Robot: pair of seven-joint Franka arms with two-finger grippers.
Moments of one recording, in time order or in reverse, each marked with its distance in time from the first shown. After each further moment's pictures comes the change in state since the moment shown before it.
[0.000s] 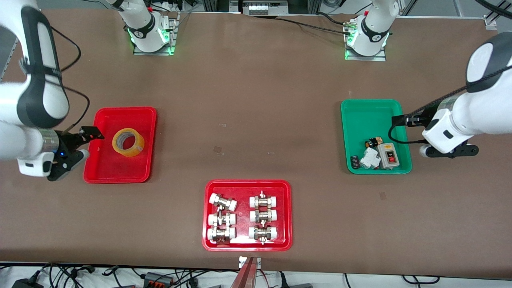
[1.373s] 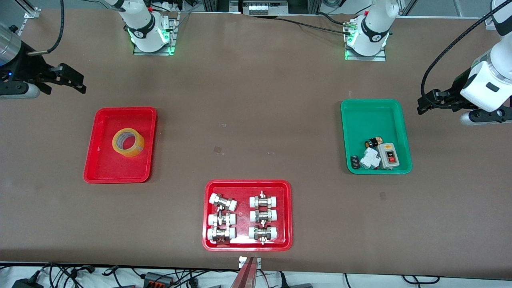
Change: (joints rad) left arm -0.222 -0.258 0.327 -0.148 -0.073 0.161 0.050; right arm 0.093 -0.445 -0.010 -0.131 -0.012 -0.073 0.628
